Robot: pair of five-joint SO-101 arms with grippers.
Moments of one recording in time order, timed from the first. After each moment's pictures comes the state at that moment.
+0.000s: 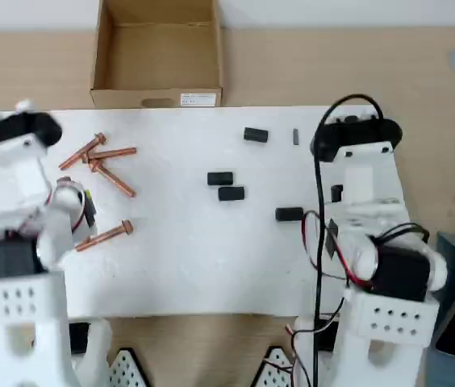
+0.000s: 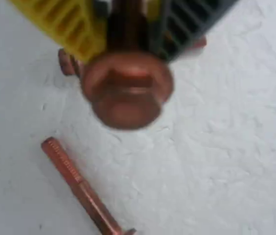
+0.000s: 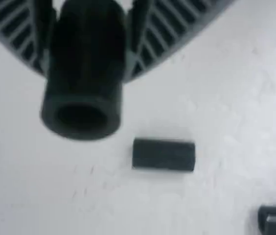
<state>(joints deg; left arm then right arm) -10.0 -61.1 45.1 72.8 1.6 5.3 -60.4 37.7 84.4 3.8</state>
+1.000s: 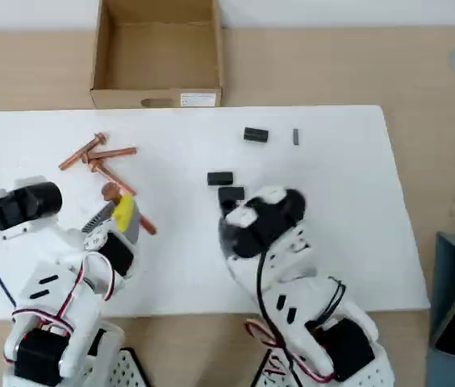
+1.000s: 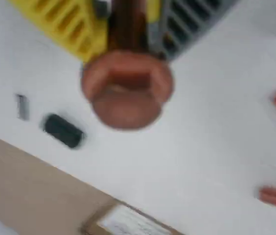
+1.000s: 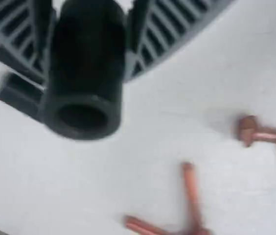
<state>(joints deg) 11.3 -103.6 69.1 61.2 28.9 -36.3 -102.8 74.6 61.1 -7.3</state>
